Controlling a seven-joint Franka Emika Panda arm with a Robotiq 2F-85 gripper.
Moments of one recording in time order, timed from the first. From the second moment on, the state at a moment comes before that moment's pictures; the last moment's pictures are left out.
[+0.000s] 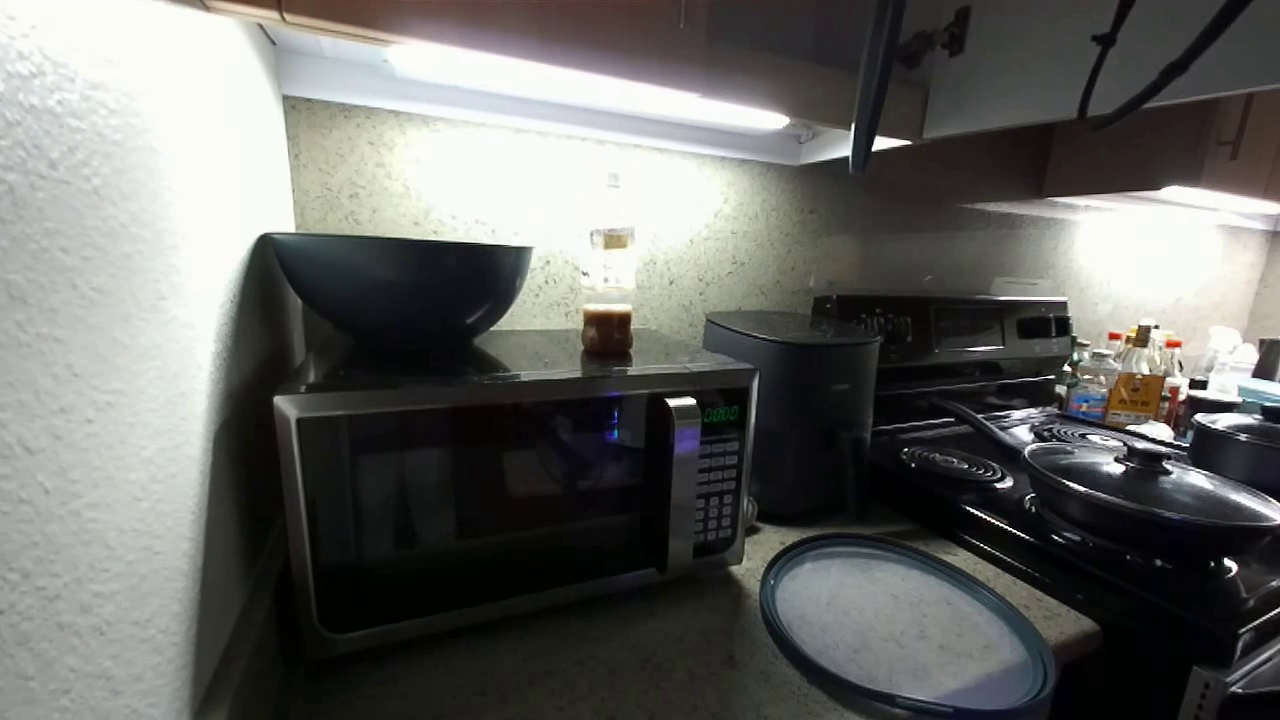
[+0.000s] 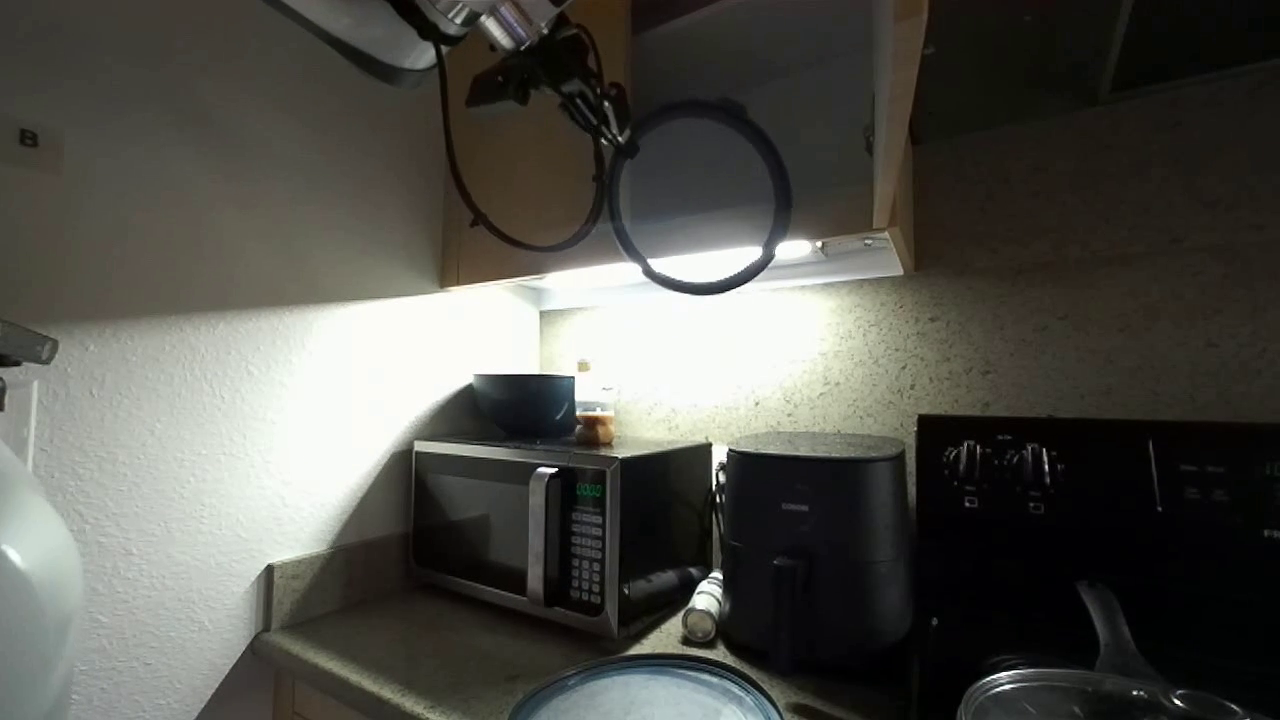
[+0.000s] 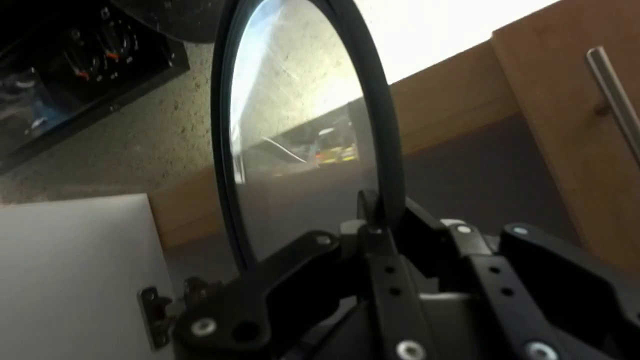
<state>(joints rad) -0.22 -0.56 0.24 -1.97 -0.29 2.49 0.85</state>
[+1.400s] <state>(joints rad) -0.22 -0.29 0.14 -1.58 -0.30 2.87 0.62</state>
